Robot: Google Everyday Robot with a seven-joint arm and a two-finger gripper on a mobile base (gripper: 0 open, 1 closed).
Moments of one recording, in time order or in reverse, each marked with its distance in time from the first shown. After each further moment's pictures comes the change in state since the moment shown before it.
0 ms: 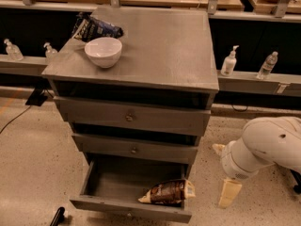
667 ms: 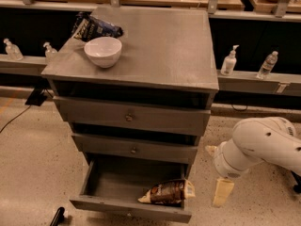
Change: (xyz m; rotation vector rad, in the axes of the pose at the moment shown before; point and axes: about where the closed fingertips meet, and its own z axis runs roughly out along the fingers) arm -0.001 -0.003 0.028 -0.035 -0.006 -0.025
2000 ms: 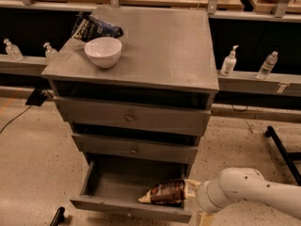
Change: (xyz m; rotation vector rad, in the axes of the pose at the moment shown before) arm -0.007 0.060 0.176 -0.053 -0.220 -0.168
